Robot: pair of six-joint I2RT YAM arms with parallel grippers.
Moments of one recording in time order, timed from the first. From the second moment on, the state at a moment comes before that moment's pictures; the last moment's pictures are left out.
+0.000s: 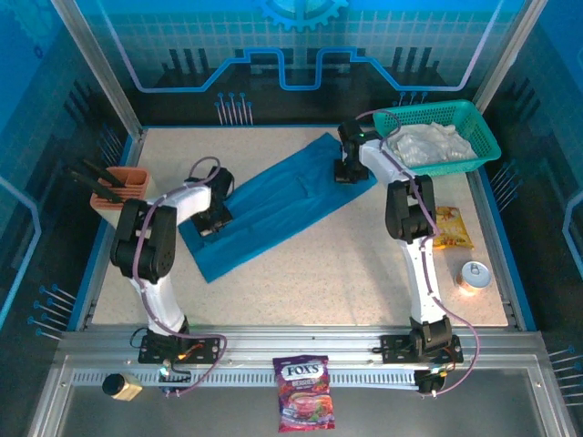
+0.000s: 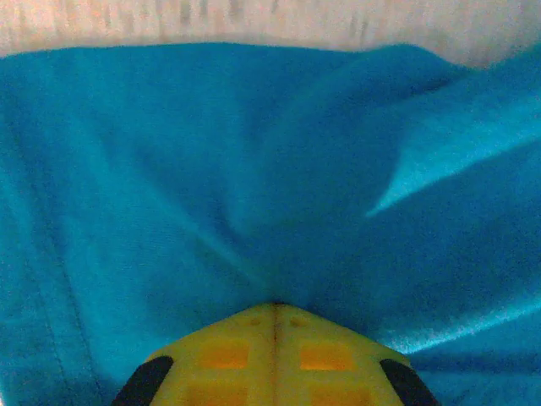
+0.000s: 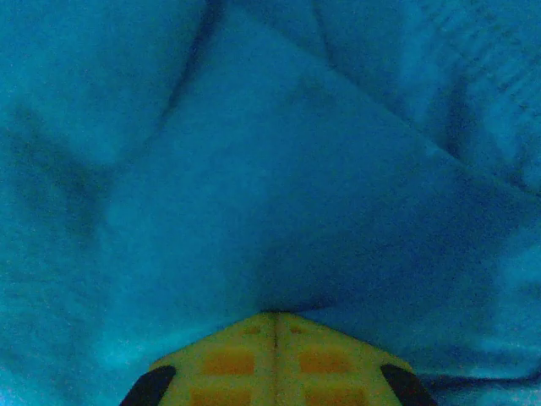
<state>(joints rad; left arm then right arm) -0.18 1.84 1.14 -0.76 -0.21 -0.79 0.26 2.50 2.22 -1.01 -0.01 0.28</state>
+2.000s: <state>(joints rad) -0.45 1.56 0.80 -0.76 -0.24 -0.92 0.45 2.24 1.74 -0.84 -0.22 0.72</state>
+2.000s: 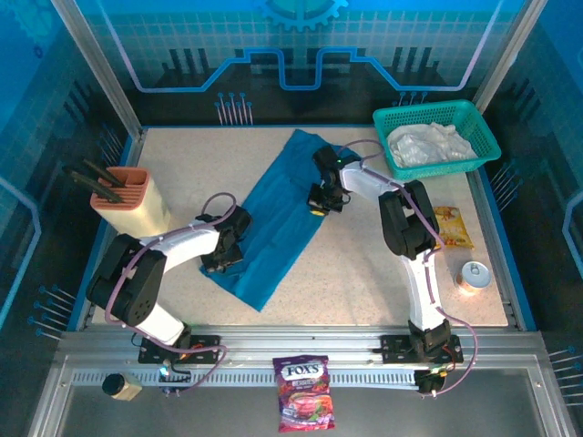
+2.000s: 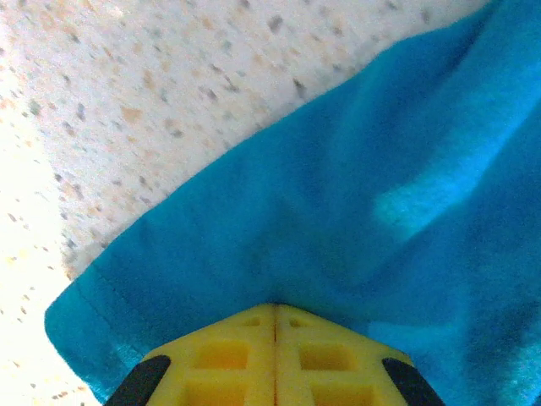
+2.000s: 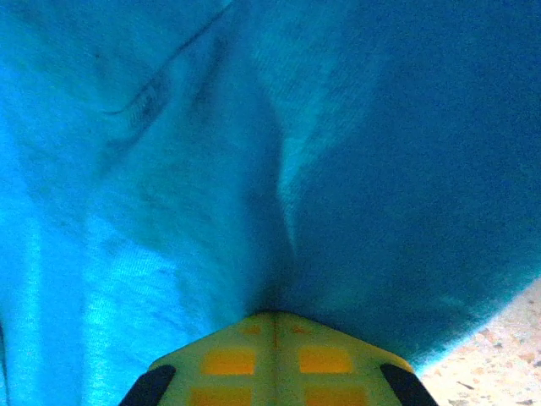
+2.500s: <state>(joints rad) -0.66 1.55 0.79 -0.77 -0.19 -1.09 0.39 2.36 1.95 -0.95 -0.21 0.61</state>
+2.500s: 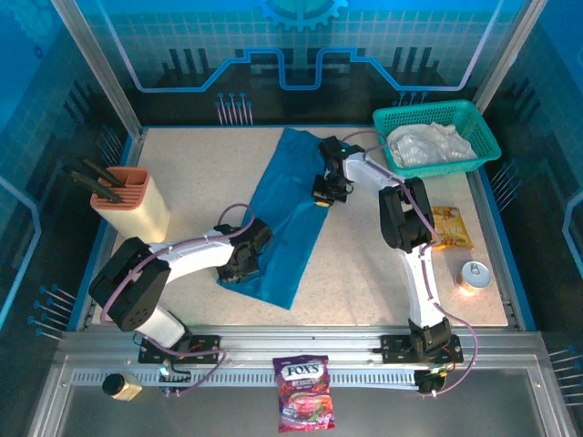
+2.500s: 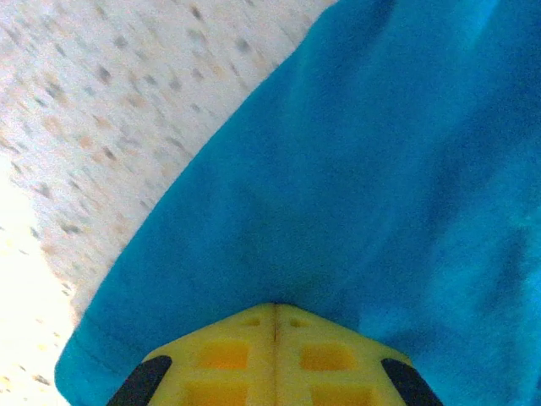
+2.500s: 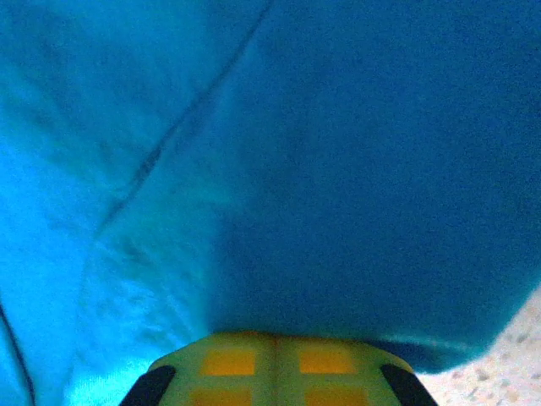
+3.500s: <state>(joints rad) -0.91 1.46 1.08 -0.89 -0.26 -1.14 0.34 2.23 1.91 -1.02 -0.10 0.30</state>
